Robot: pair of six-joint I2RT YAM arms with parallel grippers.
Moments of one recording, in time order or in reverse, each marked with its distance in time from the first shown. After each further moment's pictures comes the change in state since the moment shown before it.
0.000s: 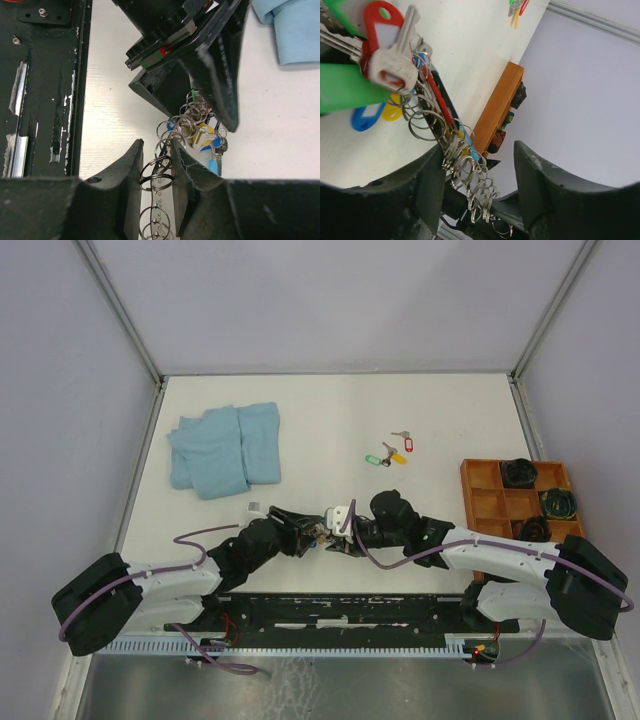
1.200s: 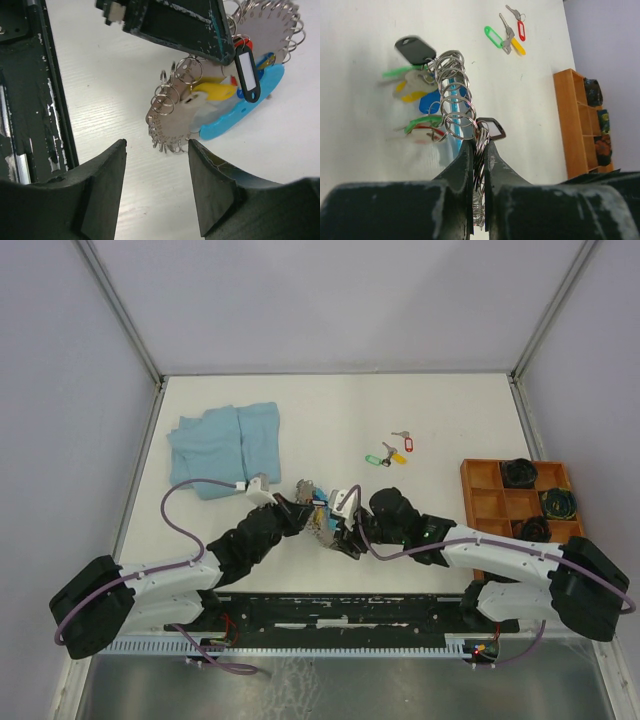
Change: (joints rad) left arm 0.006 -0.012 0.097 -0.008 -0.188 0.832; right arm -0.008 -0.034 0.029 -0.114 0.174 0.199
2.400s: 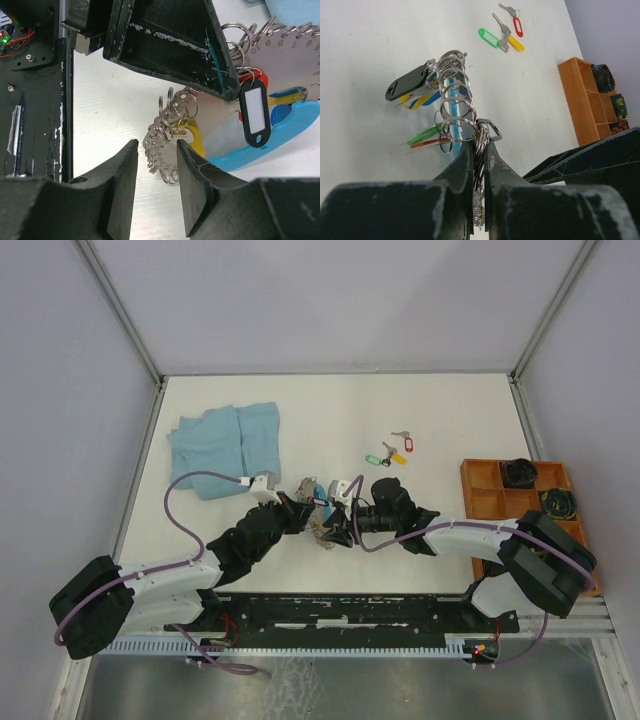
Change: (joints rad) left arm 0.000 -0.002 0.013 0.041 0.028 0.223; right arm -0.140 0.246 -0.043 0.395 -0.303 0.048
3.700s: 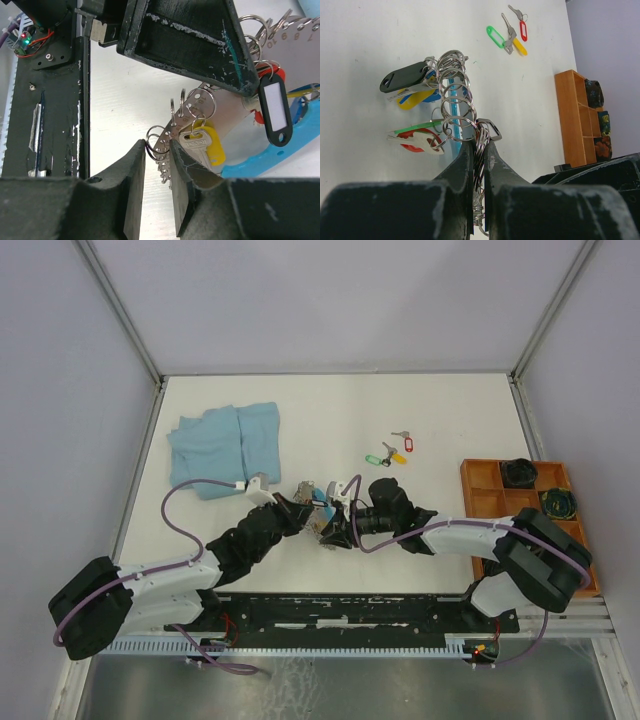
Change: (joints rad) left arm 0.000 -0.006 0.000 -0.055 -0.029 -0.178; right arm 0.005 0.035 0.006 0.000 -0.066 0.056
